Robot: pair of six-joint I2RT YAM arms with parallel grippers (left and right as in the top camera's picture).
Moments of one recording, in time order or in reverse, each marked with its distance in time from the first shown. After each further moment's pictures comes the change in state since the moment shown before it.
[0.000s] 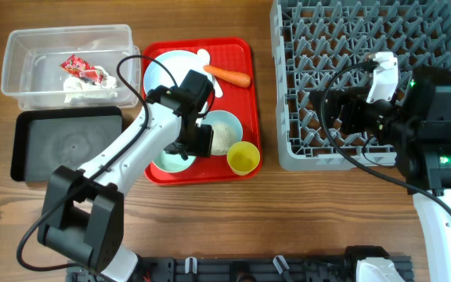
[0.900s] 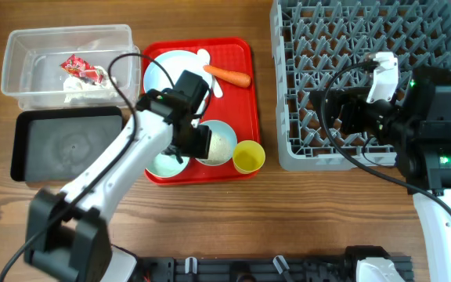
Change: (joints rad) left arm 0.000 -0.115 0.021 -0.081 -0.001 -0.003; right arm 0.000 0.000 0.000 0.000 0.000 0.007
